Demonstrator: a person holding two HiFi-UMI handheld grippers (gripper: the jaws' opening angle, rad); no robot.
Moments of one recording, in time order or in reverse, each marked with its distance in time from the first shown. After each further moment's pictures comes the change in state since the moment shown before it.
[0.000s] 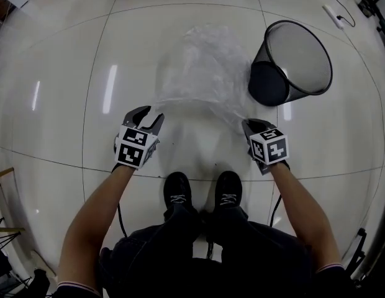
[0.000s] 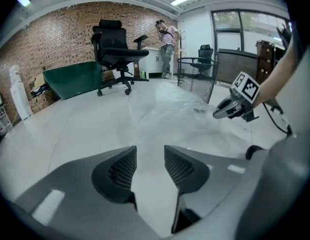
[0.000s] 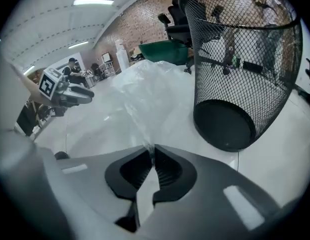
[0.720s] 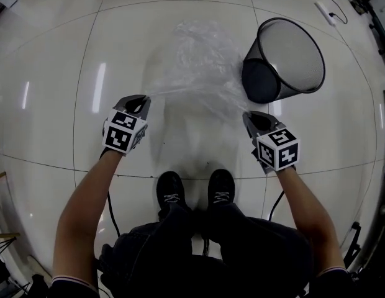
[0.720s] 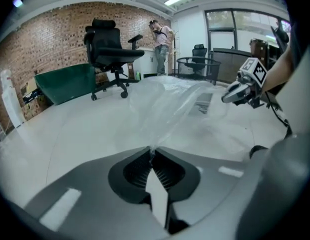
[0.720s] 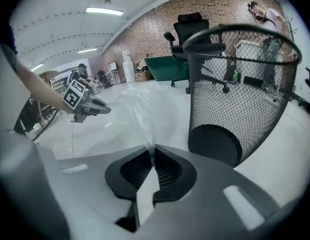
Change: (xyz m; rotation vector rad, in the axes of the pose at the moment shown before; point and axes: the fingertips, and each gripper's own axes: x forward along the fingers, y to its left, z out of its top) left arm 0.026 0.021 0.030 0.064 -0.026 -0.055; right arm -0.055 0.001 0.049 -0.065 -0.134 0.003
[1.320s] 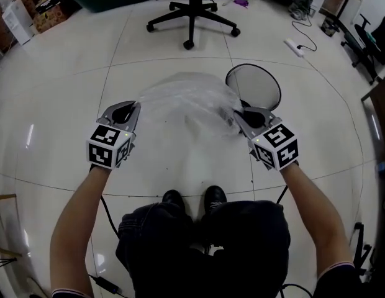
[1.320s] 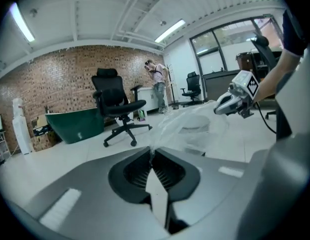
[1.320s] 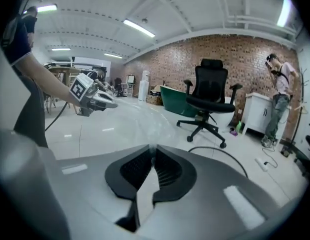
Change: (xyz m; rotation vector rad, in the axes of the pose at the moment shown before) left arm -0.176 0.007 0.174 0.097 -0.349 0.086; right arm -0.141 0.051 0.166 -0.311 -0.241 -0.037
